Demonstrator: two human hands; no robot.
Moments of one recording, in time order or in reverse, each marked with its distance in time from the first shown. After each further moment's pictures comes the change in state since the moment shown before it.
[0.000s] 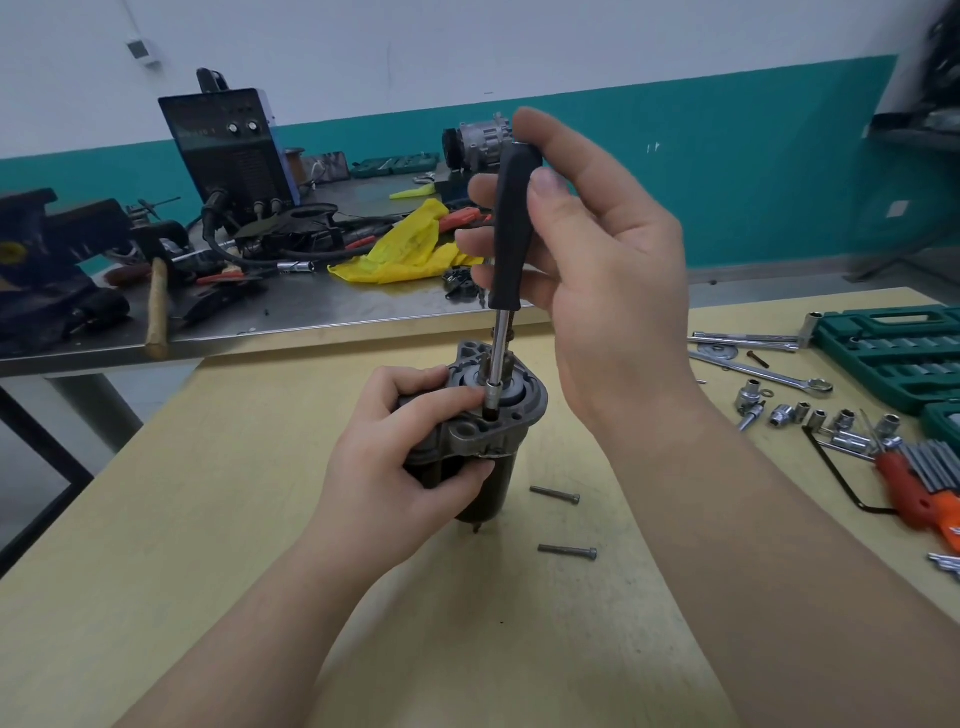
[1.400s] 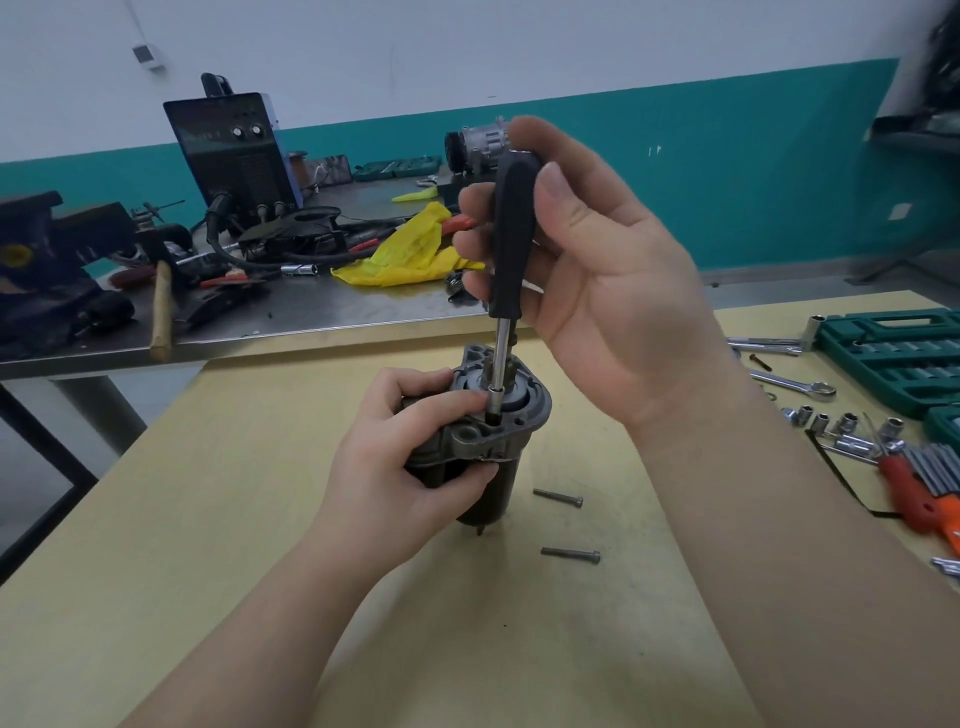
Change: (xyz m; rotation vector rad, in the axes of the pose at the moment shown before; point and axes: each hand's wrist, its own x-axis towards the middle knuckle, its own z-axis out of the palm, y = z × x) left_hand 0.002 0.002 -0.001 -0.048 0.008 -0.023; right_hand 0.010 -0.004 -0.016 0.314 -0.283 0.235
